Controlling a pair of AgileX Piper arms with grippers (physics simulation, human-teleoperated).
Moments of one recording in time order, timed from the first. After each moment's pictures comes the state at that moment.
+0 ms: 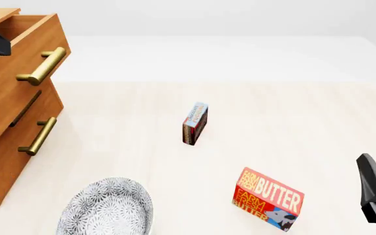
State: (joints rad) left arm 0.03 1.06 -1.31 1.02 0.02; right arm 0.00 0.00 0.00 0.00 0.00
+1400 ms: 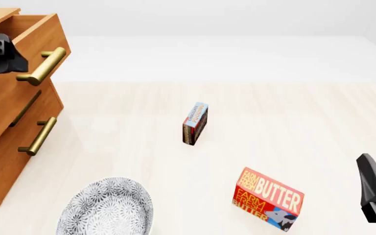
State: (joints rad) left arm 0.04 1.12 -1.23 0.95 0.00; right arm 0.00 0.00 0.00 0.00 0.00
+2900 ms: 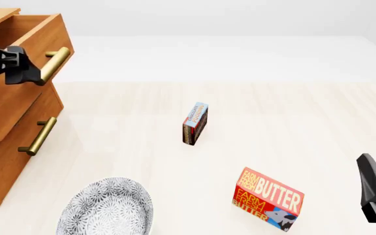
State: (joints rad) left arm -0.01 1.11 -1.15 0.89 -0.06; right arm 0.00 0.00 0.00 0.00 0.00
